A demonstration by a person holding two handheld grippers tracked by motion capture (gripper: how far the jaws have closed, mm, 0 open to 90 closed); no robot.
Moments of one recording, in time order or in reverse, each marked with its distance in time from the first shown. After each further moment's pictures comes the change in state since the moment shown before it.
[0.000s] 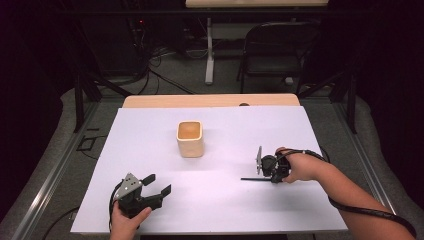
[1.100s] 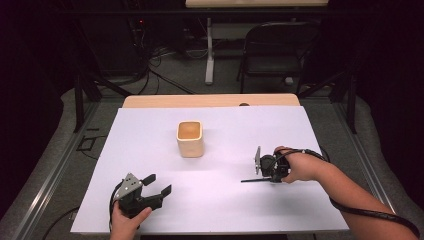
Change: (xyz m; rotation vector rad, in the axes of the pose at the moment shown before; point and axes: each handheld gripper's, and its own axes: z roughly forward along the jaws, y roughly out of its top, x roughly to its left) left arm 0.000 0.000 0.000 -0.002 -0.003 0.000; right arm 0.005 0.006 -0.012 -0.011 -0.044 -0.038
